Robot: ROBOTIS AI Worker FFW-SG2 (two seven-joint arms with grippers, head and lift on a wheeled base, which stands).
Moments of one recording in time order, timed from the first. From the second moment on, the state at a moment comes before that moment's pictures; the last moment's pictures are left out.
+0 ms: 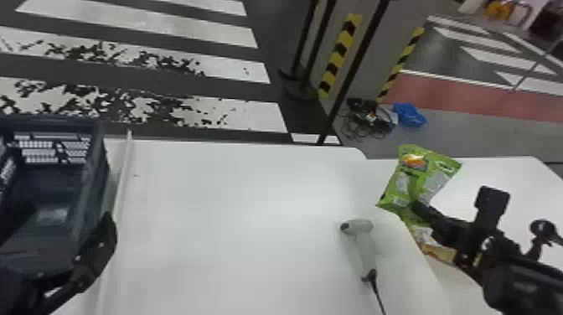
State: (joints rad) left arm 0.61 0.31 -0.12 -2.25 0.31 0.06 -0.08; right arm 0.06 -0.43 -0.57 -1.41 -0.30 0.50 0.36
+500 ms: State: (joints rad) left arm 0.61 0.31 -0.12 -2.24 0.31 0.07 -0.08; right arm -0.21 -0.54 -0.49 -0.99 -0.17 0.31 0.22
